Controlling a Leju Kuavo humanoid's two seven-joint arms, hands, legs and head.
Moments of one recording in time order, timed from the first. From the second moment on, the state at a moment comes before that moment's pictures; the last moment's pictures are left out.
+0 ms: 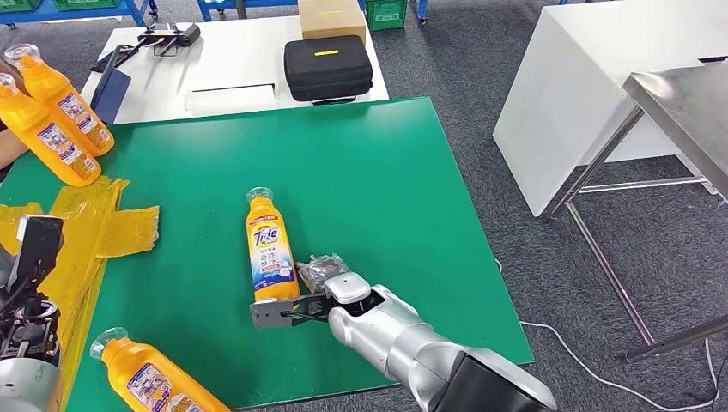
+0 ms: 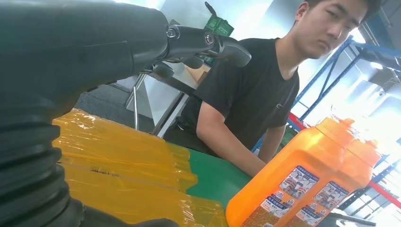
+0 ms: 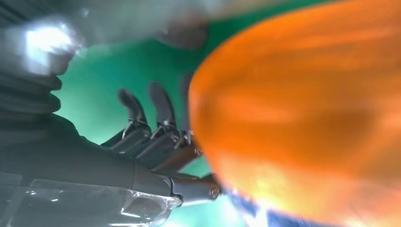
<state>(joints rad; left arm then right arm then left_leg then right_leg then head) -0.66 0.19 0.69 -0.54 -1.02 0.70 -0.69 -0.72 0.34 0.92 -0.38 0.87 -0.02 0.22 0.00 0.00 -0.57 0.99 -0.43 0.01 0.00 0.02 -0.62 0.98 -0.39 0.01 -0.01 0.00</state>
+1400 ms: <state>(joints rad) -0.51 0.25 0.67 -0.65 -0.92 0.70 -0.67 -0.61 0.02 0.51 -1.18 0.43 0.06 0.01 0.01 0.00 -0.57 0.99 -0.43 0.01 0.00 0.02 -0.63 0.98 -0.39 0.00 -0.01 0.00</state>
